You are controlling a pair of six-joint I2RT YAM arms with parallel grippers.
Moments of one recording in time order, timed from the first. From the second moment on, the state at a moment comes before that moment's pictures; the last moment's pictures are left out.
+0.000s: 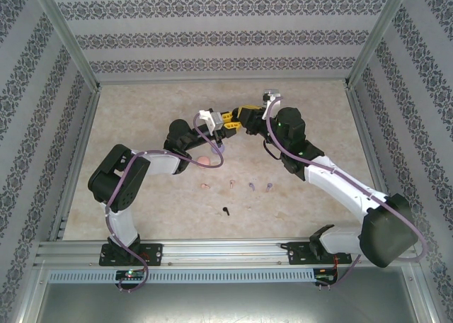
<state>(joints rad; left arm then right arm) -0.50 1.84 0.91 1.20 0.66 0.02 0.53 1.29 0.90 0.27 -0.15 0.51</state>
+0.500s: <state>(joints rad) -0.50 1.84 0.91 1.18 0.66 0.02 0.53 1.31 0.90 0.29 -0.15 0.52</state>
